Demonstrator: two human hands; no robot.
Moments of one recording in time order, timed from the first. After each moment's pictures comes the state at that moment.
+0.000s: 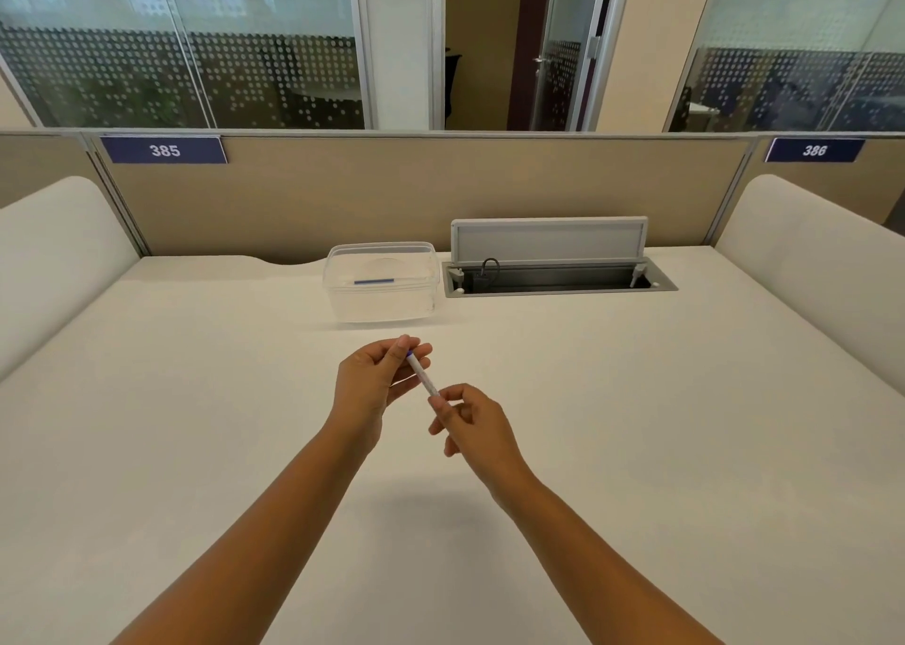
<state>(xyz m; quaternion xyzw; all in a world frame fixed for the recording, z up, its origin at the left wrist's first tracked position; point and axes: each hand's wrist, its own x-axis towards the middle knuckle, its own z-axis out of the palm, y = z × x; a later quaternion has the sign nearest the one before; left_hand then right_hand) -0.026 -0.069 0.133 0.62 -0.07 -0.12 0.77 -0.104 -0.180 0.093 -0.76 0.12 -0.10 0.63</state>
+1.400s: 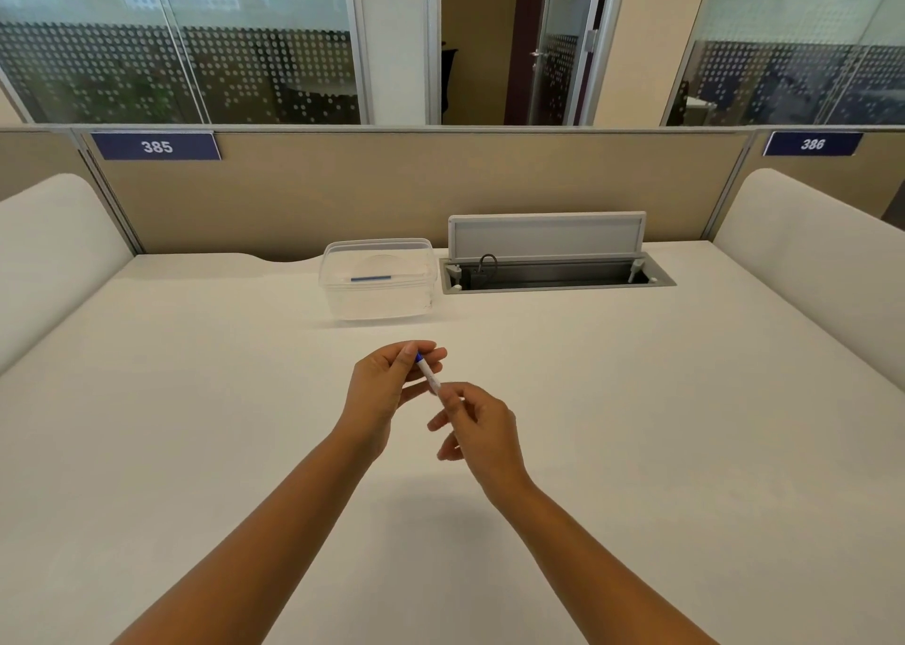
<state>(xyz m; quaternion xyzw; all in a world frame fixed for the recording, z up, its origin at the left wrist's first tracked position) -0.035 -0.077 0.130 0.65 -0.13 -0.12 0.73 -0.109 -0.177 0.090 -0.76 0.13 -0.16 0.61</state>
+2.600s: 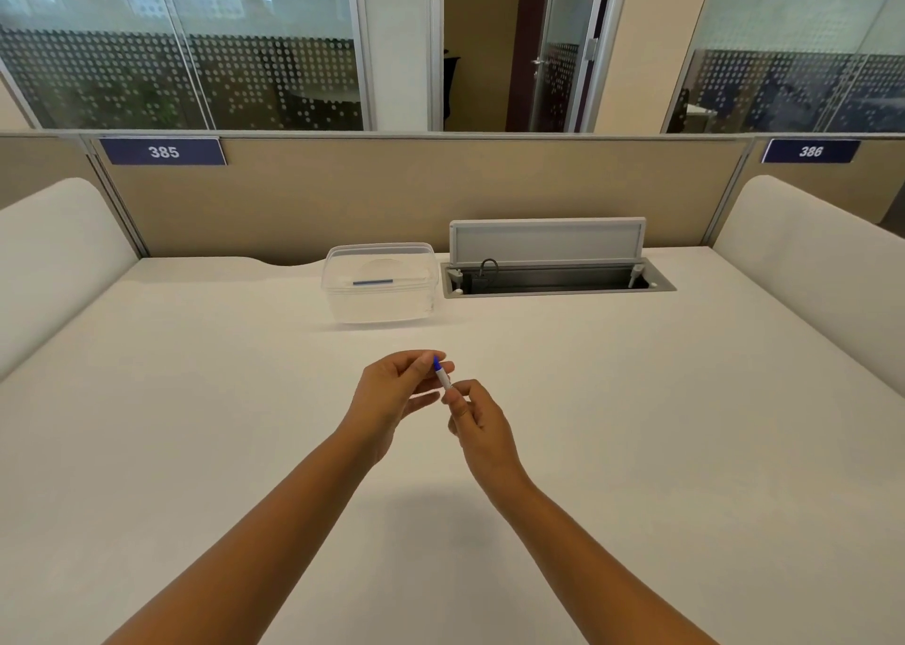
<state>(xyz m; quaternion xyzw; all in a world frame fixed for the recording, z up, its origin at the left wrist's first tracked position) -0.037 -0.077 0.129 0.66 -0.12 -0.19 0.72 -0.107 -0.180 0.085 -0.78 0.11 -0.16 0.60</state>
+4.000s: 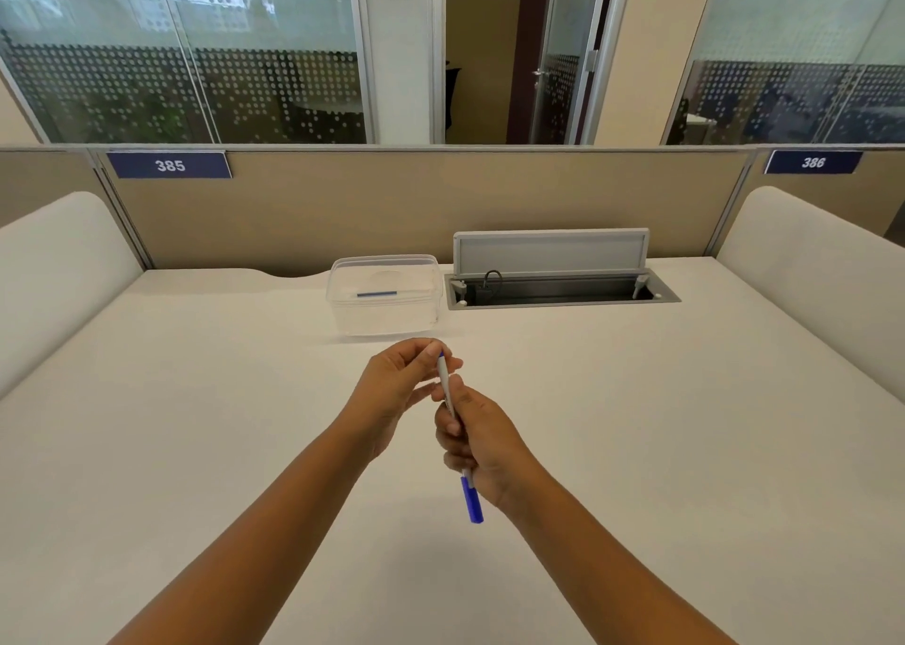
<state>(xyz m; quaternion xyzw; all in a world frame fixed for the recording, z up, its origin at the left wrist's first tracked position) -0.028 -0.074 0.157 0.67 -0.19 -0.18 0.70 -0.101 -0.174 0.127 -0.56 0.13 0.01 0.82</state>
